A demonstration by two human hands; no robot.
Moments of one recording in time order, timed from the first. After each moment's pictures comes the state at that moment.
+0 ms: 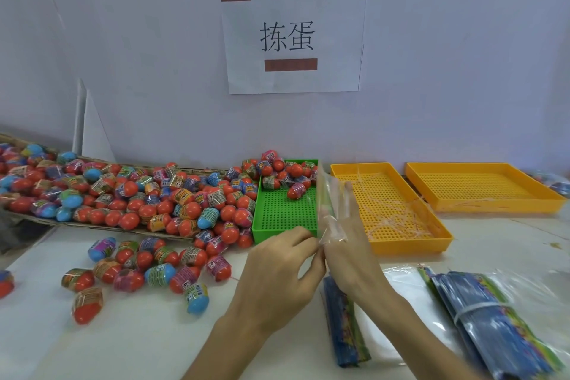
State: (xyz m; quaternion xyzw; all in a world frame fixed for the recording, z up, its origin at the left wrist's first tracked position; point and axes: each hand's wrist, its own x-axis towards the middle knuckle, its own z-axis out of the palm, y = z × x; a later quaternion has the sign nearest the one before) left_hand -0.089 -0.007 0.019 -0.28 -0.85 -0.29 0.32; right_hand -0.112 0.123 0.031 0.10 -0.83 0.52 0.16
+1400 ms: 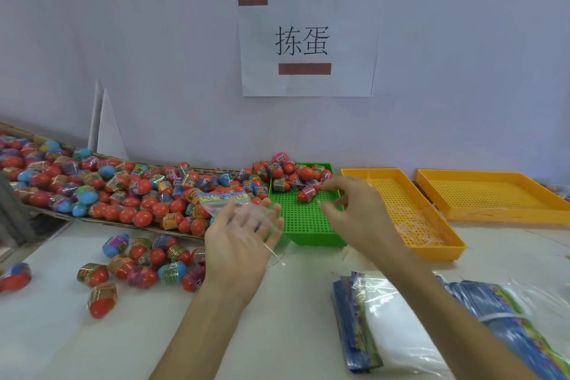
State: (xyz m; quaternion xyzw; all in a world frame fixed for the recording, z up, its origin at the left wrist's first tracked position) left_hand -0.111 -0.051 0.045 0.11 -0.28 -0.95 0.00; right_hand -0.159 0.134 0.059 0.13 -0.91 0.36 0.19
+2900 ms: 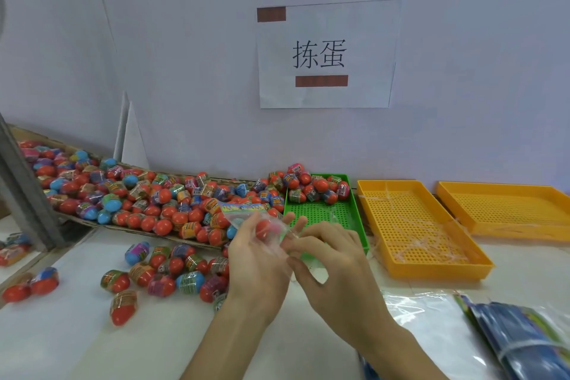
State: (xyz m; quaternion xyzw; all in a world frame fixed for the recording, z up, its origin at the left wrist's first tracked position) left_hand -0.105 -0.043 0.046 0.10 -0.28 -0.96 -0.03; right_hand -0.102 0.085 0.024 0.30 -0.83 0.33 0.35
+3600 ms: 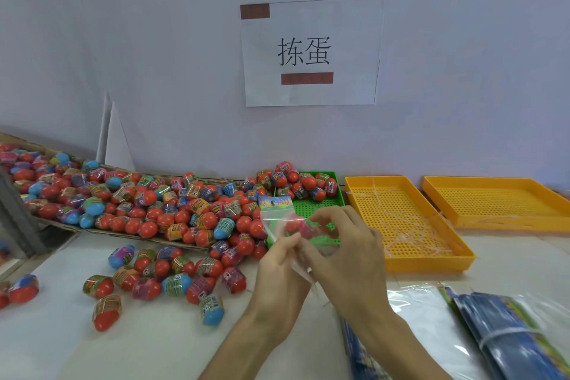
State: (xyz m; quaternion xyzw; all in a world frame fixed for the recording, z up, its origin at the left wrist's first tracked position) left_hand -0.091 -0.008 0.031 -0.06 -0.40 -0.91 -0.06; right_hand -0.111 0.100 0.029 0.10 -0.87 0.36 0.30
